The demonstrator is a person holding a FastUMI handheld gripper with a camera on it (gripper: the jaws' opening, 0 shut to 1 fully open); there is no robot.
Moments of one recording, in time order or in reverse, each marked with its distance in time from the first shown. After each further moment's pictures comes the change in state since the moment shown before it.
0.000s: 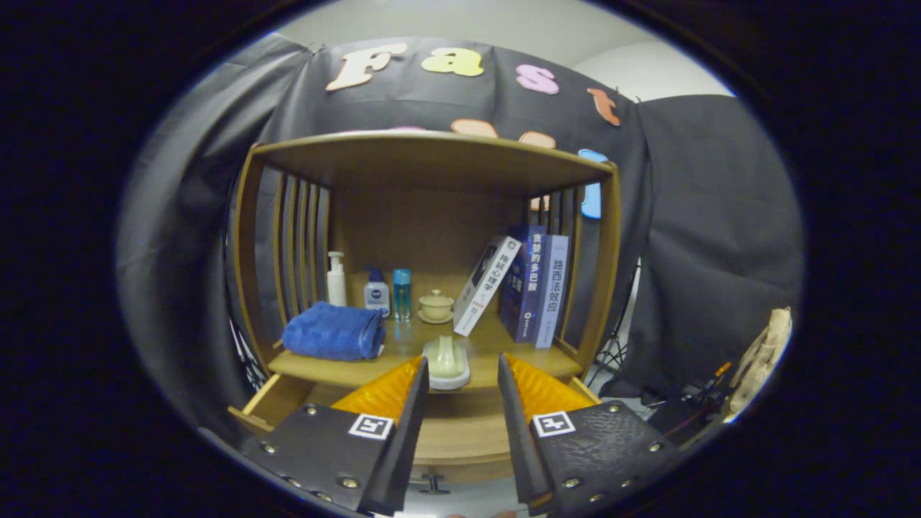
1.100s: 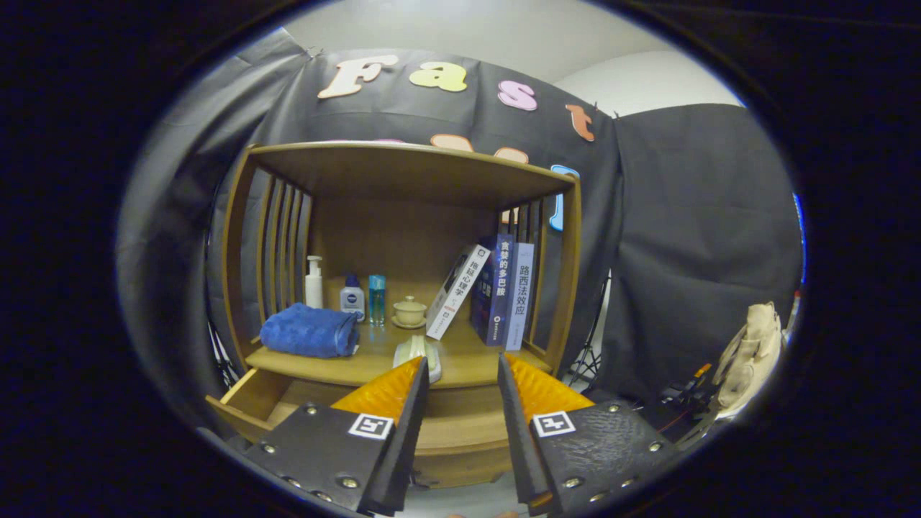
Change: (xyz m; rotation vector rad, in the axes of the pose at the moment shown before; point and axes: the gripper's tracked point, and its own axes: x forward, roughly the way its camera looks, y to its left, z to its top) arm -0.024 -0.022 -0.026 -0.027 -0.094 -0.089
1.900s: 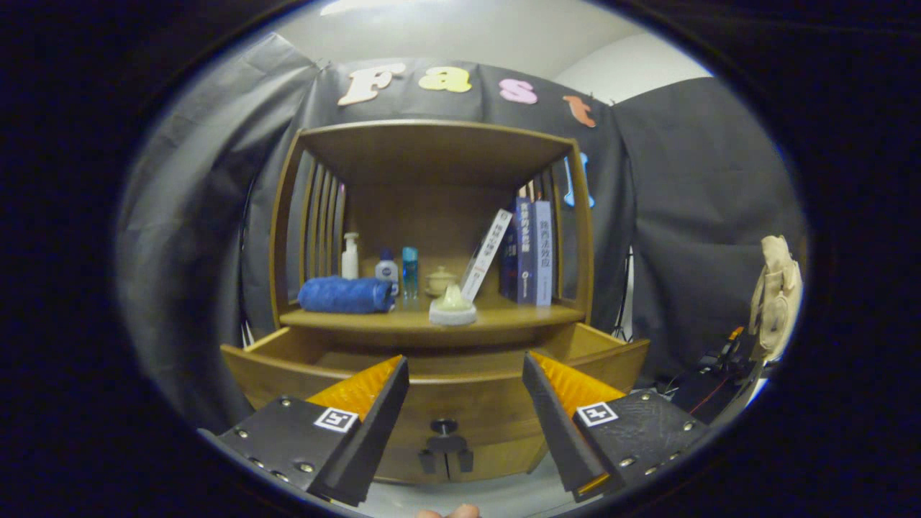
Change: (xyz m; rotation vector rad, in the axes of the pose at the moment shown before) arm -0.038 0.040 -0.118 0.037 0.004 0.110
